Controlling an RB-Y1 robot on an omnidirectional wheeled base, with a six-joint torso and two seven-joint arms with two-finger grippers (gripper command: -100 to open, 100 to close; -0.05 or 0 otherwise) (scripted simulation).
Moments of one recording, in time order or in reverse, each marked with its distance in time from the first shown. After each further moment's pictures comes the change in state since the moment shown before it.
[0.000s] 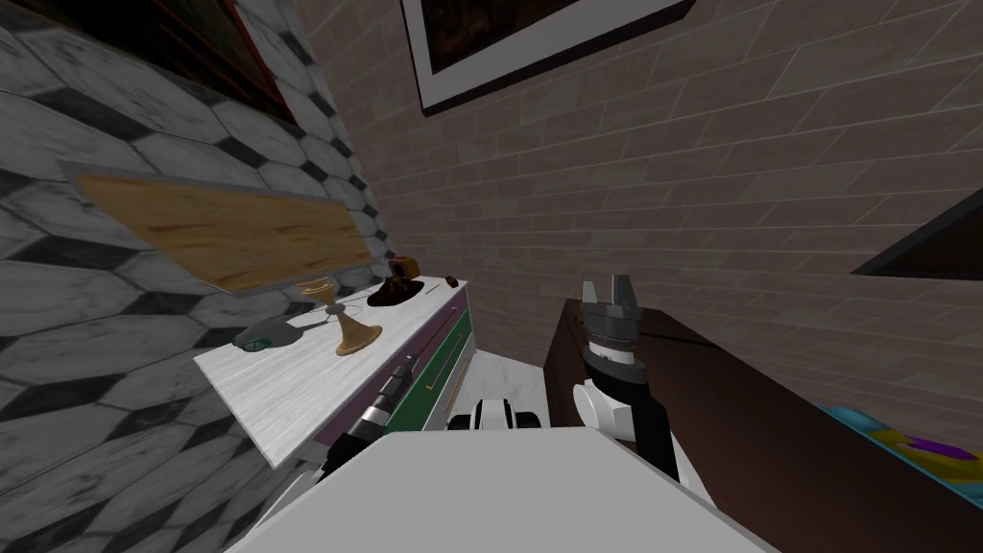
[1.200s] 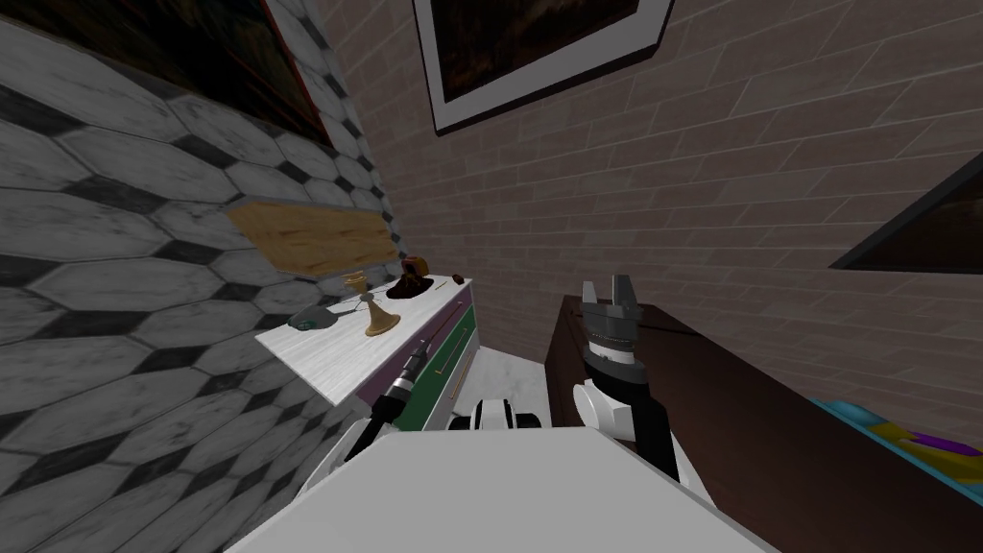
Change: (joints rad) left arm -0.281 -0.076 -0.014 0.262 0.024 0.000 -0.066; right arm 0.000 0.000 0.000 0.000 0.000 0.000 0.000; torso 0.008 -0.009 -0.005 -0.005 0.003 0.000
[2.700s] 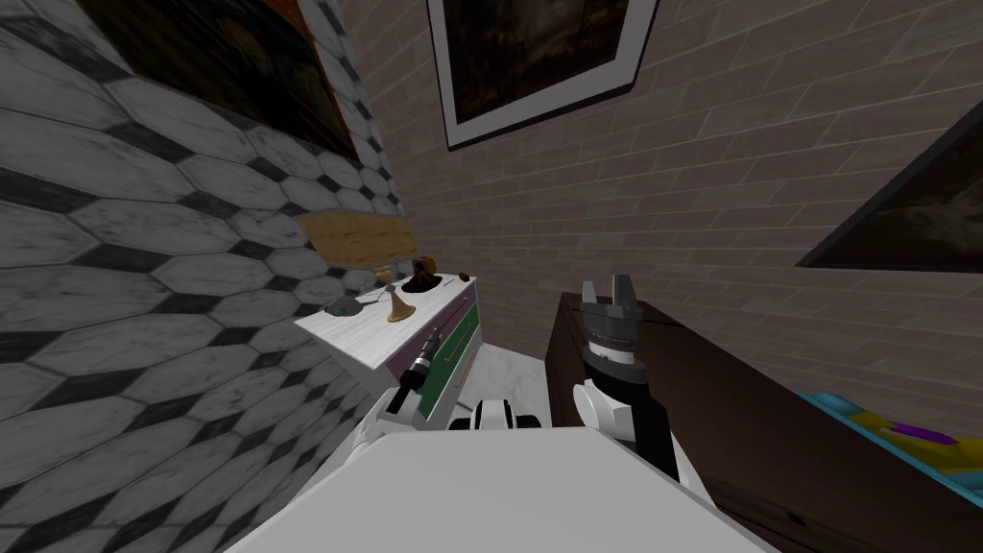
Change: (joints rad) left arm -0.271 -0.063 -0.007 0.284 0.023 -0.002 -0.061; right arm 0.000 0.000 0.000 0.000 0.000 0.000 0.000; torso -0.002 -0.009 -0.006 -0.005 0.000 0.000
